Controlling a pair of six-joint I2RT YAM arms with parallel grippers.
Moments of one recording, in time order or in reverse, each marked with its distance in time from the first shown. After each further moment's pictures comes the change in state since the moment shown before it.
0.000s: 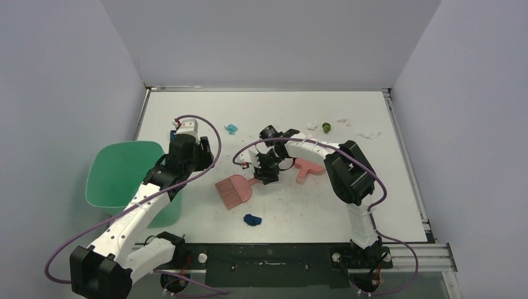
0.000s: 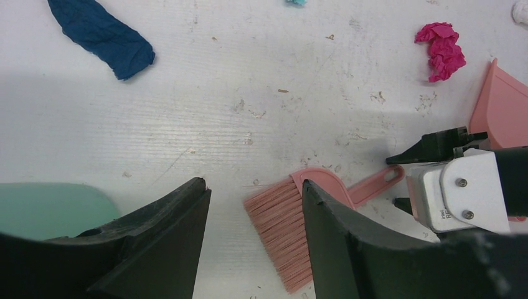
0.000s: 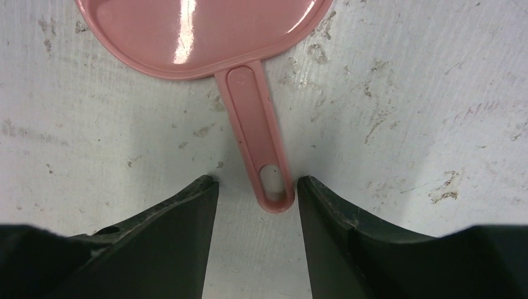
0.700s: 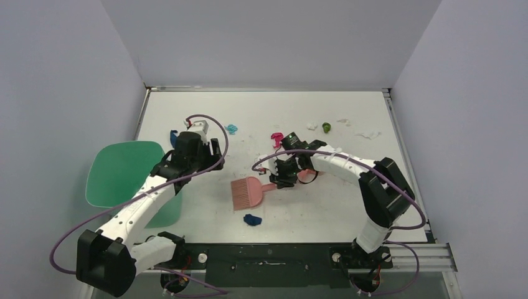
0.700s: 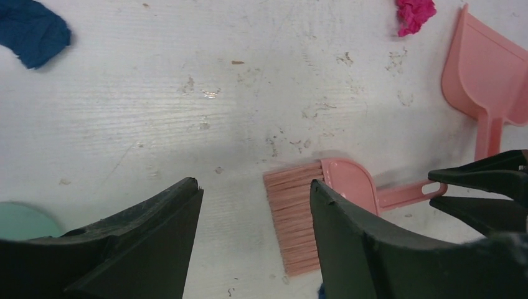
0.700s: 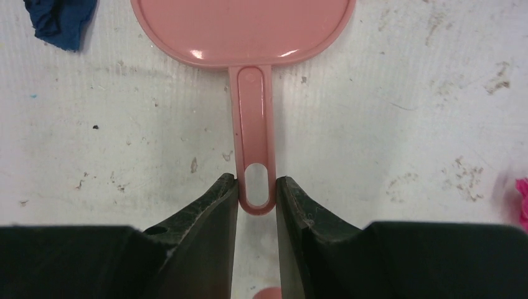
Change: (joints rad) left arm 0.005 0.094 0.000 0.024 0.152 0.002; right arm -0.027 -0.342 -0.369 0.114 0.021 0.115
